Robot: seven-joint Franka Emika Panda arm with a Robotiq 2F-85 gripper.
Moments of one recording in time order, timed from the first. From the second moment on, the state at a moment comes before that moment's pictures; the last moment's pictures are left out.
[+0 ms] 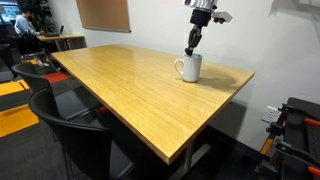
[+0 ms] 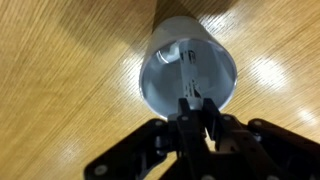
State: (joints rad) arm -0.23 0.23 0.04 -2.18 0.24 2.58 -1.08
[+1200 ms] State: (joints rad) arm -0.10 -0.07 -0.02 -2.25 0.34 2.47 -1.10
